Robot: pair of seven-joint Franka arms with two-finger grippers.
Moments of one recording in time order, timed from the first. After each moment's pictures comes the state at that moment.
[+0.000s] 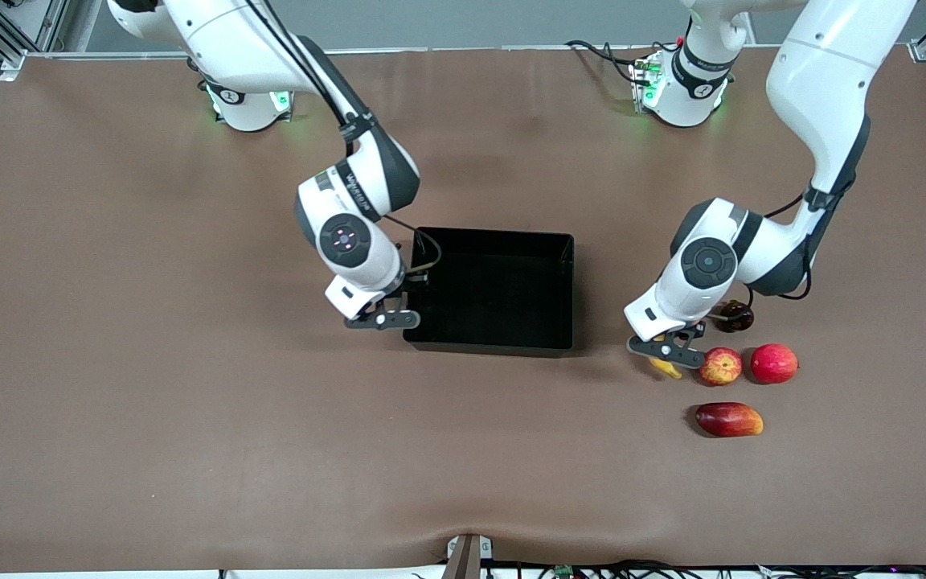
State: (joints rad) left arm 0.05 0.55 -0.35 -1.94 0.44 2.42 -0.27; right arm 0.69 0.58 -0.07 -1.67 0.22 2.16 0.48
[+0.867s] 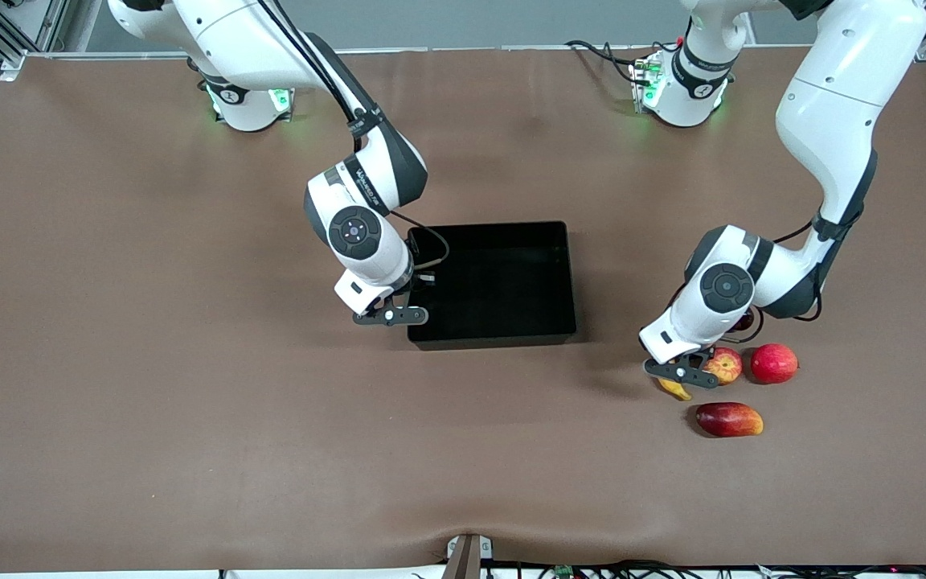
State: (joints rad) left arm 0.09 0.65 -0.34 -1.85 0.48 2.46 -0.26; right arm 0.70 0.58 -0.08 -1.67 0.23 2.18 0.49
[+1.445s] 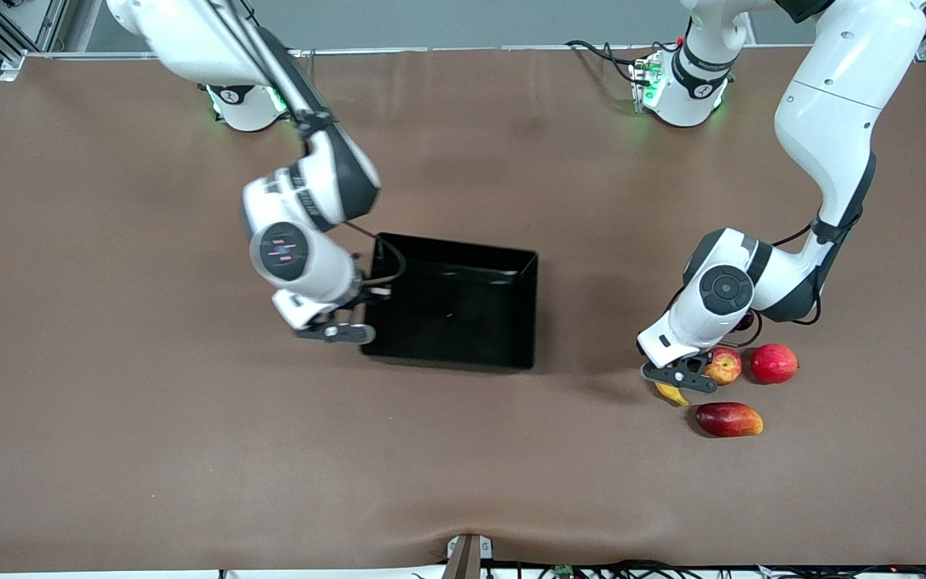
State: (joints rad) left arm 0.08 0.65 -0.35 -1.82 0.48 2.47 -0.26; right arm 0.53 0.47 -0.11 -1.65 0.23 2.00 0.47
